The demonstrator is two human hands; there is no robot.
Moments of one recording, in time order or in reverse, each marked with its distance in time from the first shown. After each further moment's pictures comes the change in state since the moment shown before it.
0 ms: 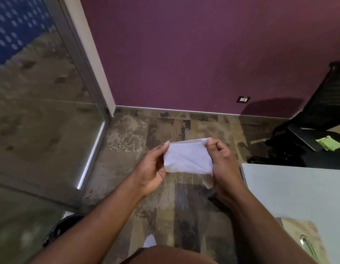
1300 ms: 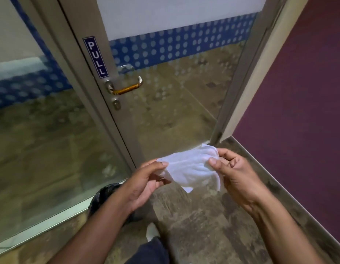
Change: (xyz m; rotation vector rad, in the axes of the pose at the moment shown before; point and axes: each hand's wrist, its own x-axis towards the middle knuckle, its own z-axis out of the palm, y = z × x) left_hand -0.012 0.152 -0.149 -0.307 0.729 0.578; right_hand 0.234 -0.081 0.296 -0.016 -1.263 0.256
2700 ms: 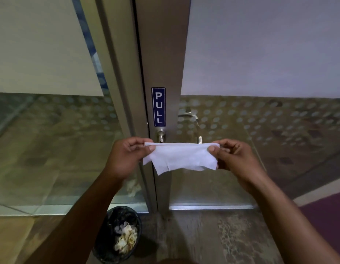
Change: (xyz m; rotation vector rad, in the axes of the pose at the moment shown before) left_hand 0.107 0.225 -0.113 0.396 0.703 0.594; right_hand 0.350 -0.085 0.138 -0.497 -0.345 -0.079
